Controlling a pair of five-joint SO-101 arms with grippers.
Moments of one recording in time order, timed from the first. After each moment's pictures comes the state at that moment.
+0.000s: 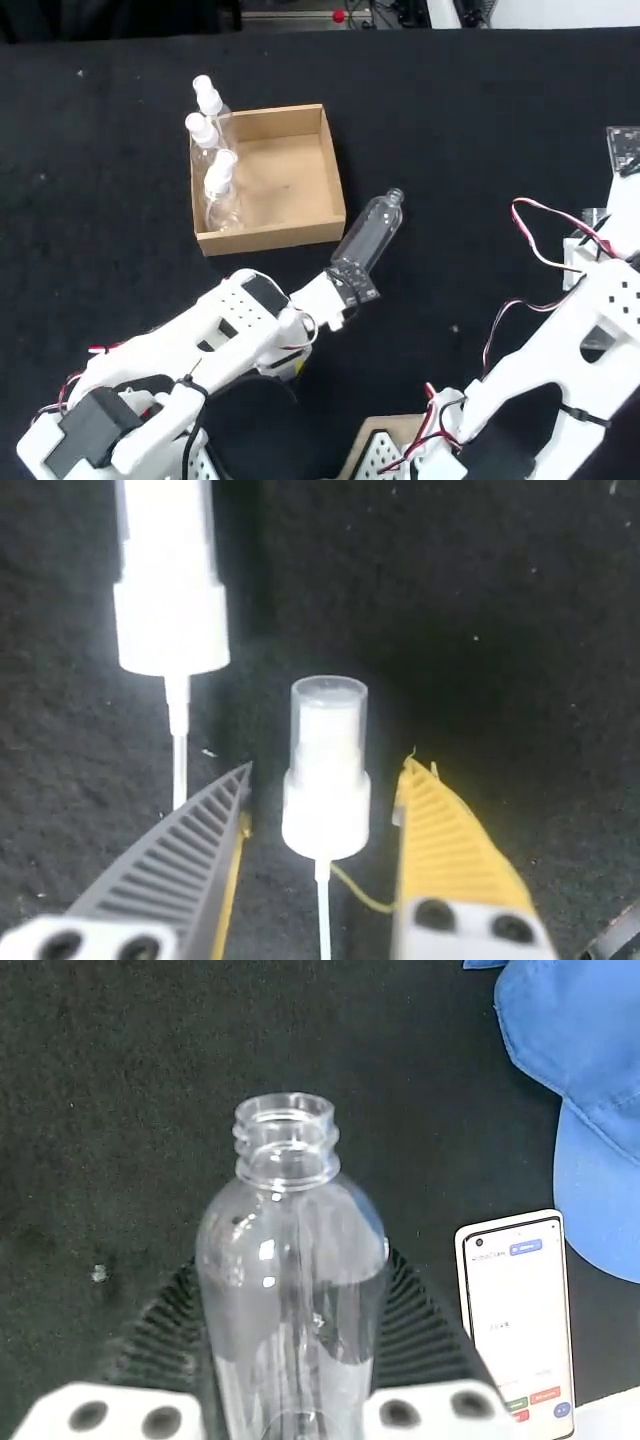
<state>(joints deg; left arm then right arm) 36.9 -18.2 52.2 56.4 -23.4 44.6 -27.6 15.7 82.2 36.7</state>
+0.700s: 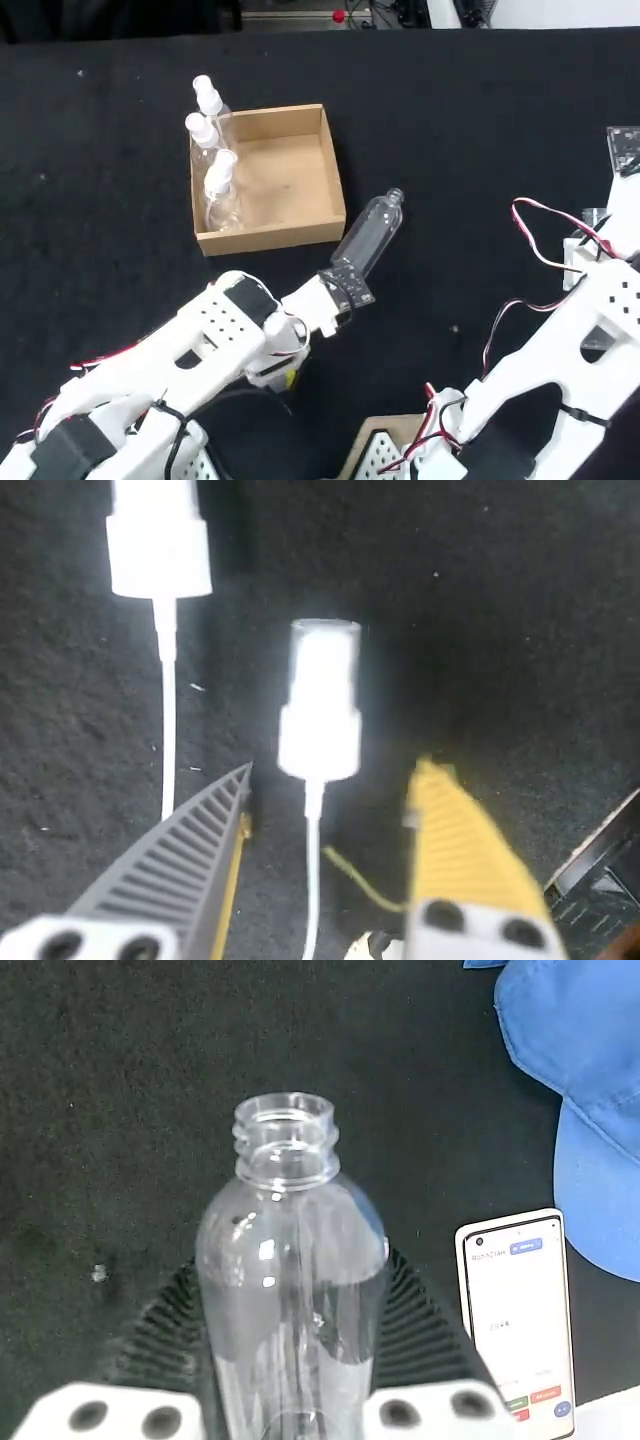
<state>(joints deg) 37.3 -28.2 52.2 67.2 -23.4 44.6 -27.6 15.7 82.2 36.7</state>
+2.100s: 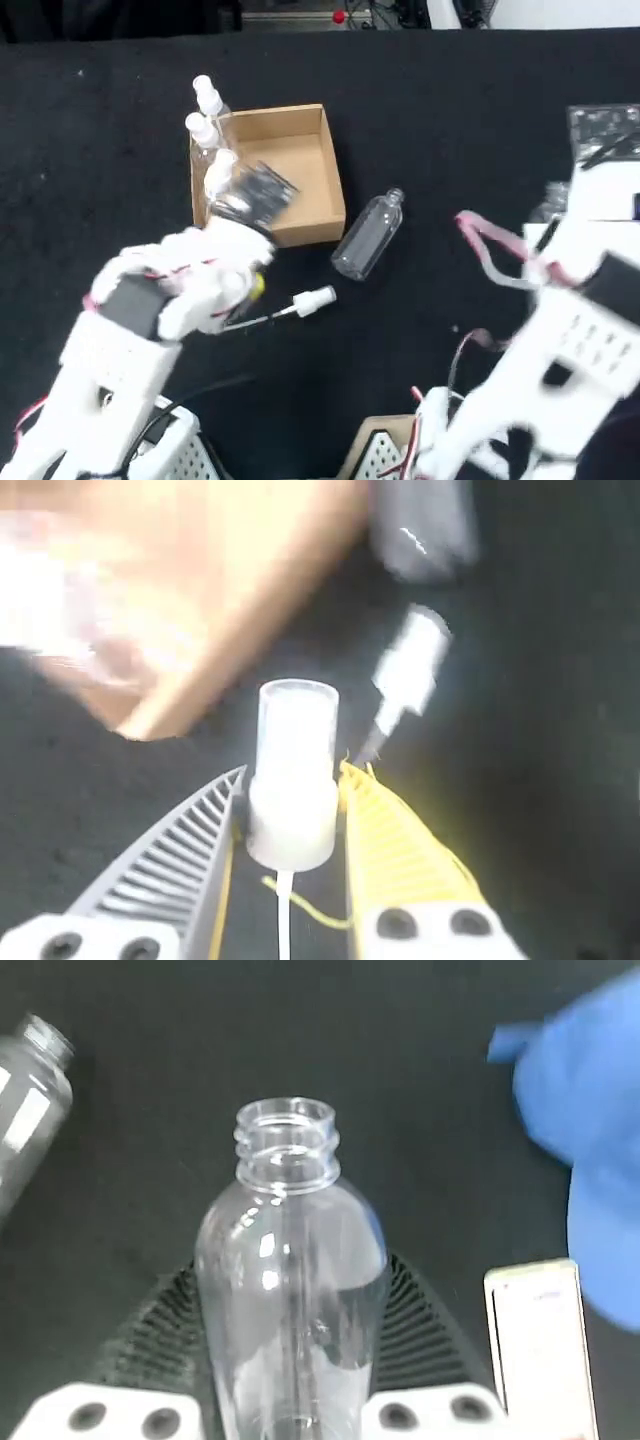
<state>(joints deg) 19.5 -52.4 36.5 78.4 -16.4 30.0 -42.2 12.7 90.0 25.6</state>
